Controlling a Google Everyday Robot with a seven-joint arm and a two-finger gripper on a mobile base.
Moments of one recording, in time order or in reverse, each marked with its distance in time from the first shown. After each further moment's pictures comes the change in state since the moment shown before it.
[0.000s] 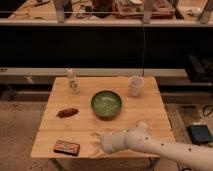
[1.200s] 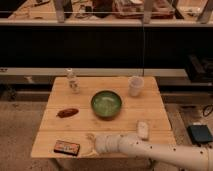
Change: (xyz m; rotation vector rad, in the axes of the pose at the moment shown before) arm 0.010 0.003 0.064 0.049 -0.125 0.105
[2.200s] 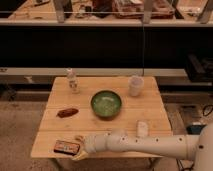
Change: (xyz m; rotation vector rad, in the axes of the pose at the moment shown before) arm -0.021 0.010 0.054 -0.091 -0.020 -0.013
